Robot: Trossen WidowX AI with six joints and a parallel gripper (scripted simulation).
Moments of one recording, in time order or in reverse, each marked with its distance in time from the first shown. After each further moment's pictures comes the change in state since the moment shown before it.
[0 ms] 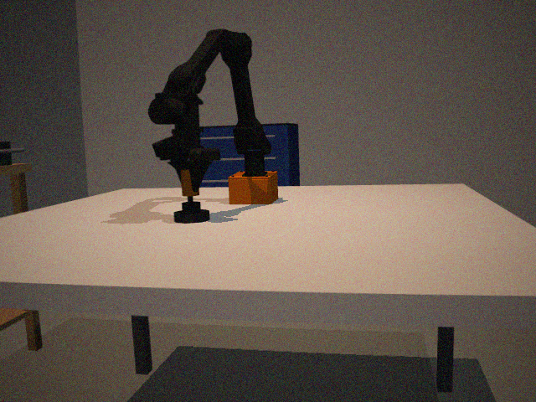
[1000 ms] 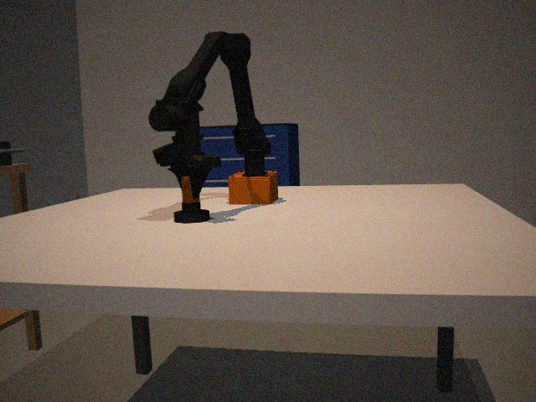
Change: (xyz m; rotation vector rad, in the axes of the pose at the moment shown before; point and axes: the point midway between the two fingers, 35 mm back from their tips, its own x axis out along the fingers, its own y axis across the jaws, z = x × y) arm 0.015 0.000 0.000 -0.001 -0.003 0.003
